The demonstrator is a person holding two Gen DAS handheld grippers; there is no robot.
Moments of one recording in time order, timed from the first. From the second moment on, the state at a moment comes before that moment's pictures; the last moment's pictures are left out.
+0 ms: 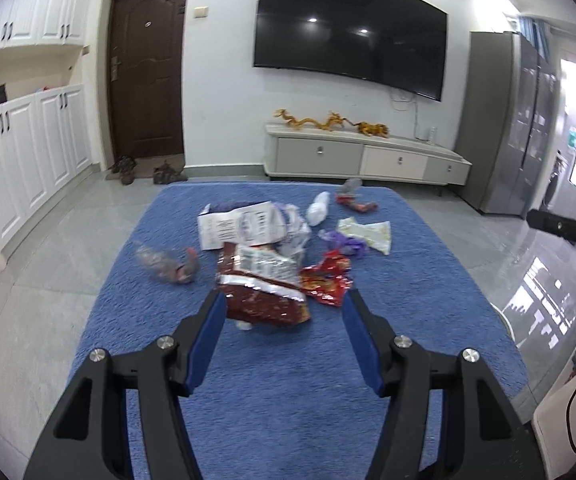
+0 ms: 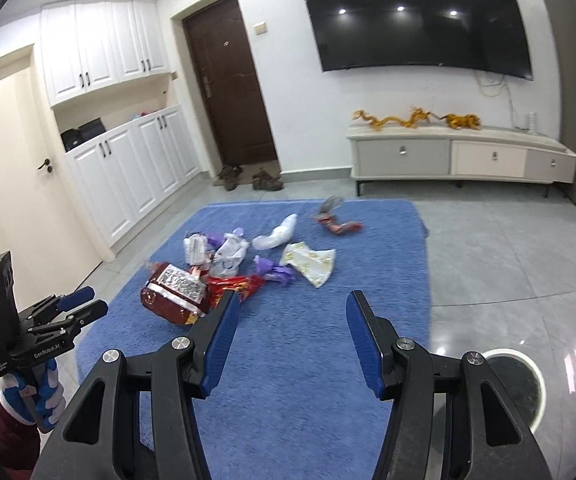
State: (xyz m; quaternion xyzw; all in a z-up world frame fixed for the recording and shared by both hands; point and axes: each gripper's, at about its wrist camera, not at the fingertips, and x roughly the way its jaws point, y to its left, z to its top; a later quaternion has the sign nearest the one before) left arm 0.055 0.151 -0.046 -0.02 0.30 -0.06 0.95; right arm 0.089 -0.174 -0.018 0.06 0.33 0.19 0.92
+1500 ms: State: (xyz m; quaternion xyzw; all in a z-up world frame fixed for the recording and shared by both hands) left arm 0.157 0.139 -0.100 -0.05 0.39 -0.14 0.91; right arm 0.234 -0.037 -0.163 0.05 0.47 0.31 0.82
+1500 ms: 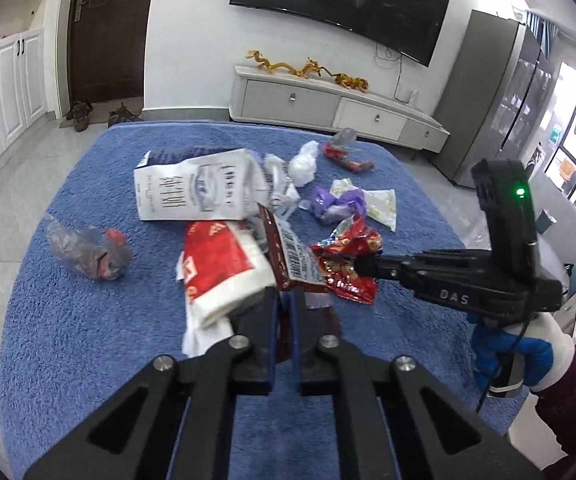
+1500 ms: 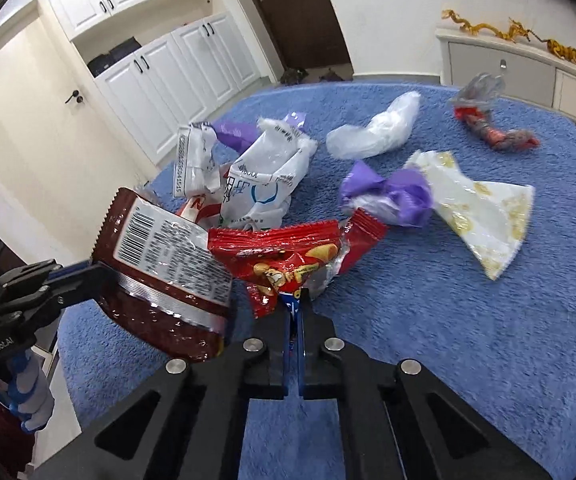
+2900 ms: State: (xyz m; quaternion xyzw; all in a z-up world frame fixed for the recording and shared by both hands) left arm 0.156 -0.241 -0.049 0.13 0.35 -0.39 0.84; right arm 0.073 -0.441 -0.149 0.16 0.42 -0.04 0.89
